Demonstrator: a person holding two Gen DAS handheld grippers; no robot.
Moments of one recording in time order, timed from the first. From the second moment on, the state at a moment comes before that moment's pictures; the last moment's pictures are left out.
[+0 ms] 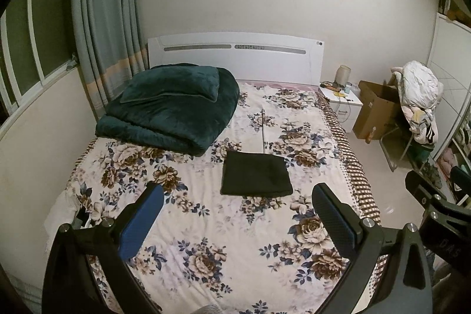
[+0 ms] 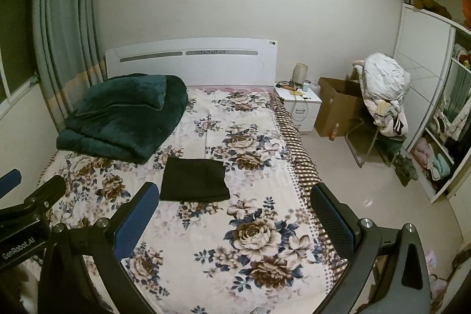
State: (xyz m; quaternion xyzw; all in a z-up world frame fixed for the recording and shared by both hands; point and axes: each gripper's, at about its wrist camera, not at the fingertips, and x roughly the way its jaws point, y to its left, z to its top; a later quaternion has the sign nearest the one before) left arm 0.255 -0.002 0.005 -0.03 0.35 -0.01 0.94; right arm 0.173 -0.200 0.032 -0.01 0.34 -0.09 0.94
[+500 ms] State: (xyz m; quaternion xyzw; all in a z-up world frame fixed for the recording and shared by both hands) left arm 0.250 -0.002 0.006 -0.02 0.35 -0.01 0.94; right arm 0.167 -0.199 0.034 -0.01 0.34 -0.08 0.94
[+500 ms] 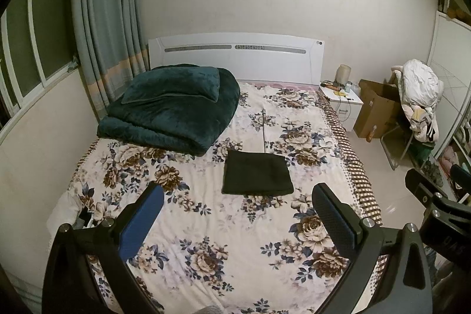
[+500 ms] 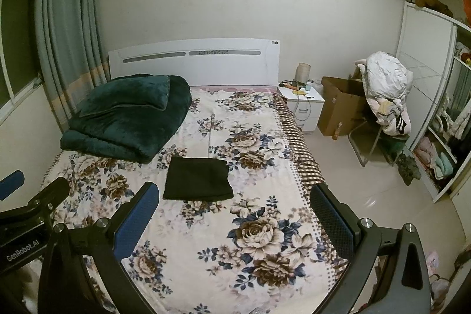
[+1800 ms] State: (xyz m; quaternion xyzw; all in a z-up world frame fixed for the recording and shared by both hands) left arm 0.248 0.006 0.008 -0.02 0.34 -0.01 0.94; right arm 0.157 -0.195 0.025 0.00 0.35 -0.07 0.93
